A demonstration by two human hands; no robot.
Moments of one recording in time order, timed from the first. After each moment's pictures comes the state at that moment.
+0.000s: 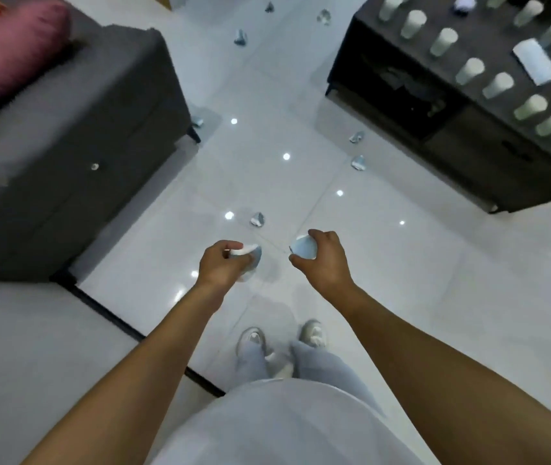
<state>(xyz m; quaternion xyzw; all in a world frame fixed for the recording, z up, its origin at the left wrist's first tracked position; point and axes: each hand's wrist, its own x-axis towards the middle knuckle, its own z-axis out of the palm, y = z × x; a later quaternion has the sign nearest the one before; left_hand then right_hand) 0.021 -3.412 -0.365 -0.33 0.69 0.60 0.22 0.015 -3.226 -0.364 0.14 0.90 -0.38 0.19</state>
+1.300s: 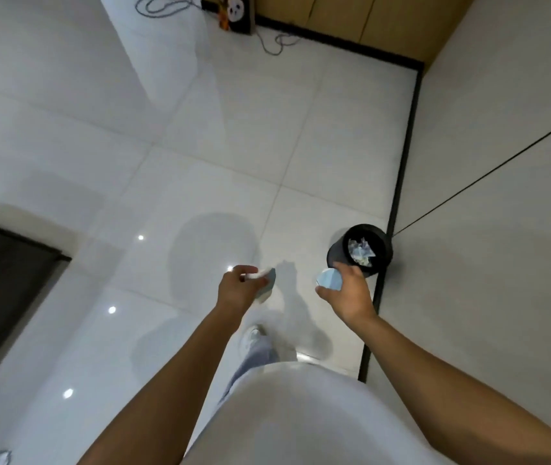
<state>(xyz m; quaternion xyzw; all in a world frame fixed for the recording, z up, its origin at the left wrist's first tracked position) 0.376 -2.526 -0.333 0.36 0.68 0.20 0.61 0.575 -2.583 -0.344 0.81 0.39 -0.38 -0.19</state>
